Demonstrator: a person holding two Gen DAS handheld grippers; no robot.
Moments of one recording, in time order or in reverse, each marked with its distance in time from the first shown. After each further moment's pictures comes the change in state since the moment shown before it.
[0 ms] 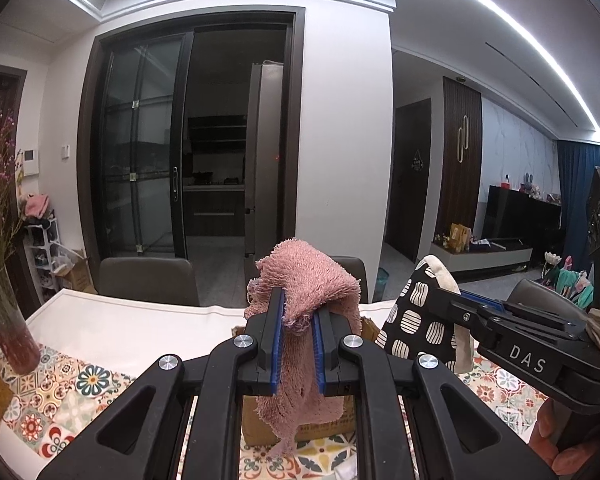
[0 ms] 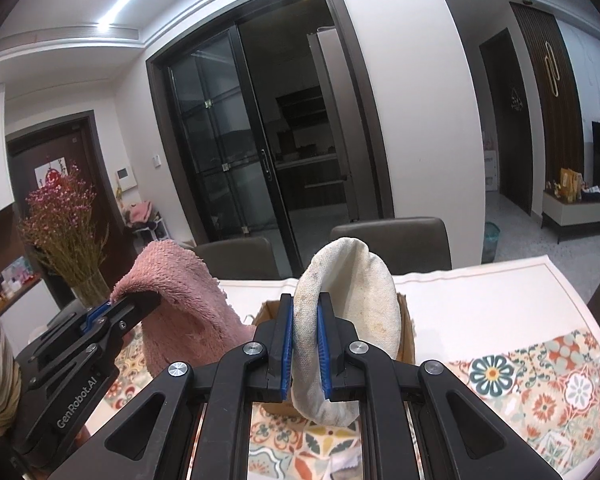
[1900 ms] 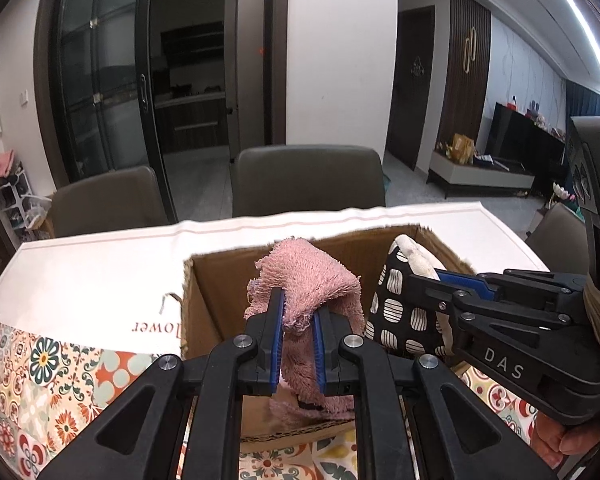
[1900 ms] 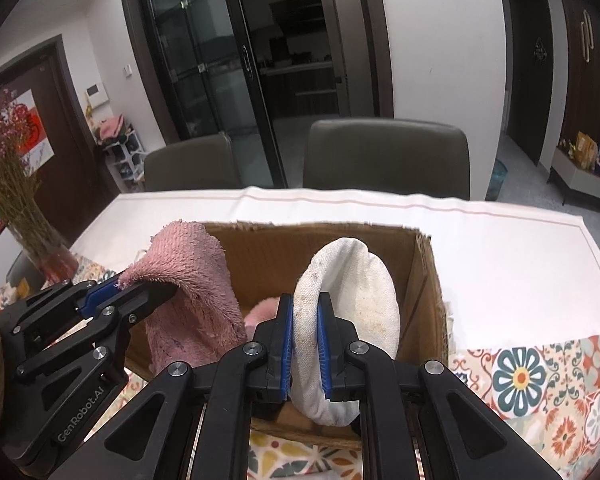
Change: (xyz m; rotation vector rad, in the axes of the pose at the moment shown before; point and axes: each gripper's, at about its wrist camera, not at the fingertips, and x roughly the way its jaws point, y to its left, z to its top) left arm 0.182 -0.003 -0.059 0.044 0.384 -0.042; right arm 0.190 -0.052 -0.029 -0.047 0.367 -0.041
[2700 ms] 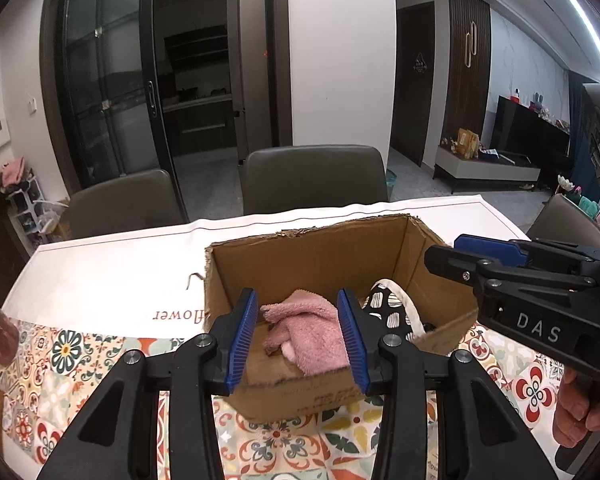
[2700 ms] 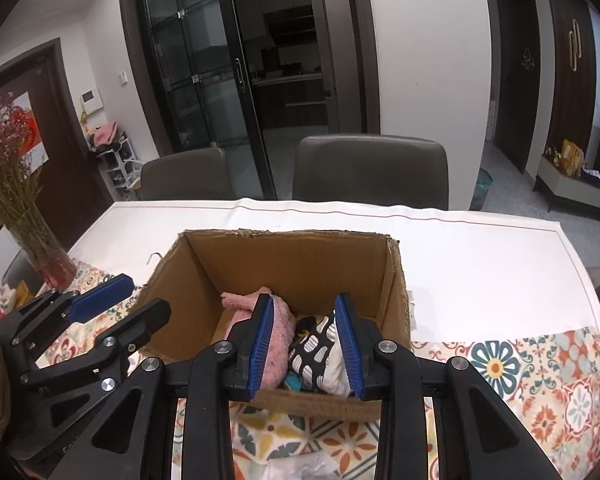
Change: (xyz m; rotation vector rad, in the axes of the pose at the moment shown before) left arm -0.045 -0.002 -0.013 0.022 -0.013 0.045; right arm -0.051 0.008 -0.007 -0.002 -0.052 -0.049
